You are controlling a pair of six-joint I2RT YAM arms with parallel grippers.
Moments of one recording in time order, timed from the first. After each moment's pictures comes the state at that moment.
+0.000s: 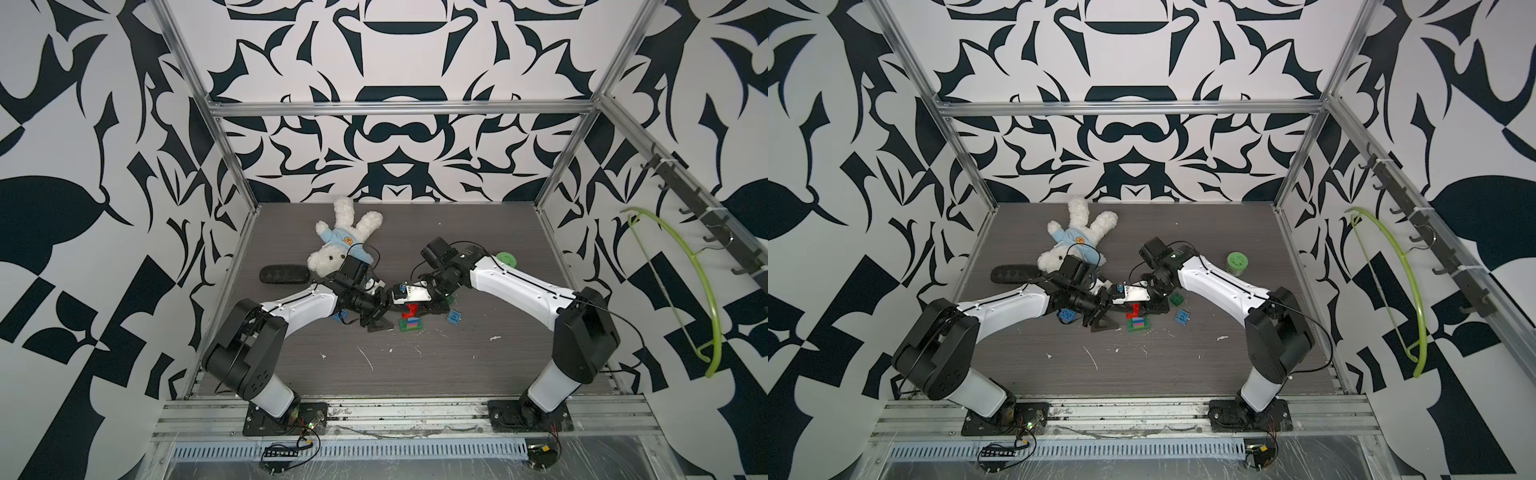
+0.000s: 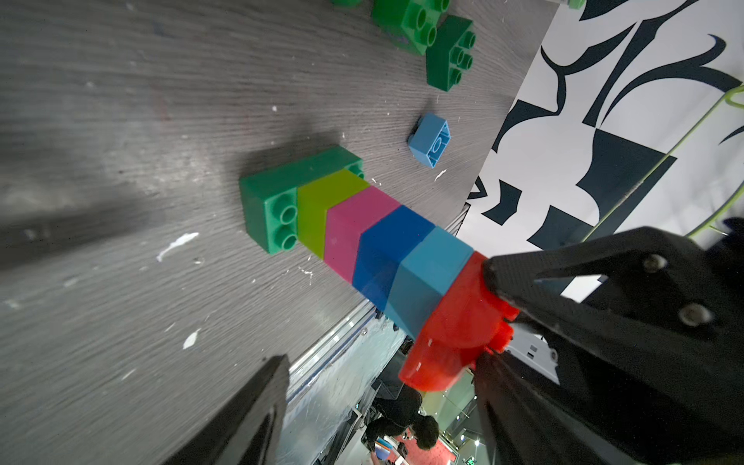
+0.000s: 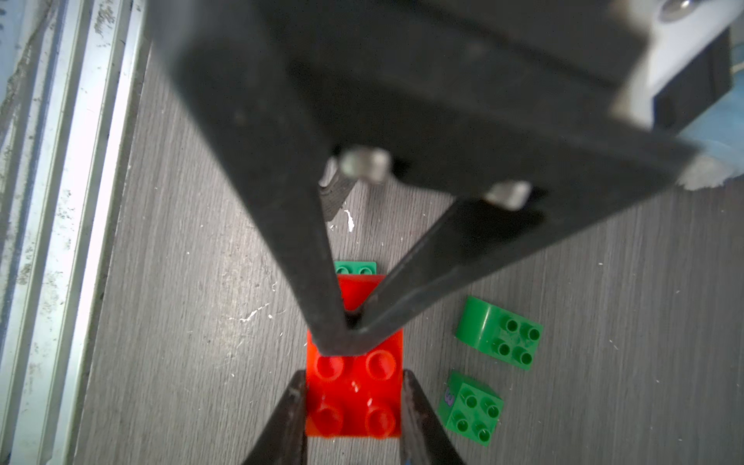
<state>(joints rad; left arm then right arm) -0.57 1.57 0.85 -0.29 0.89 -0.99 0.67 1.67 1.30 -0.90 -0.43 -0.98</state>
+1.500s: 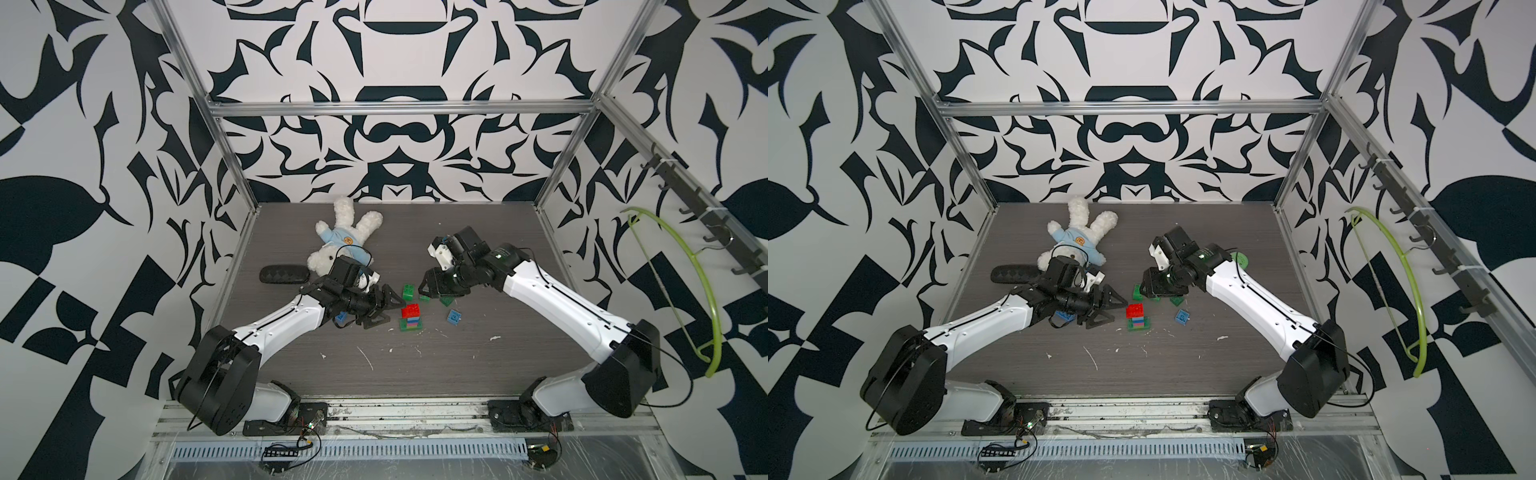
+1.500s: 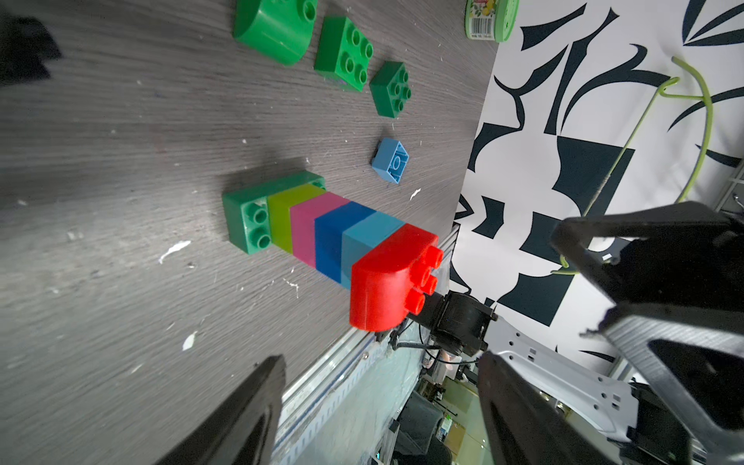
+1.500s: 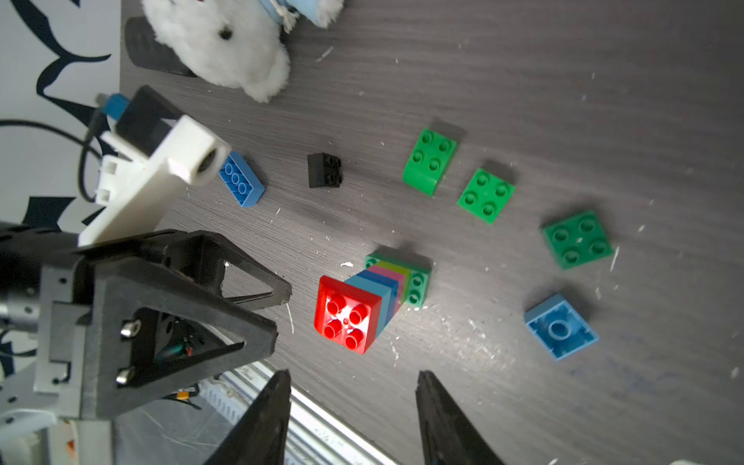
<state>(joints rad) -0.58 1.39 0.78 -0.22 0.78 -1.00 0.63 1.47 1.31 -0.91 -0.31 0.56</state>
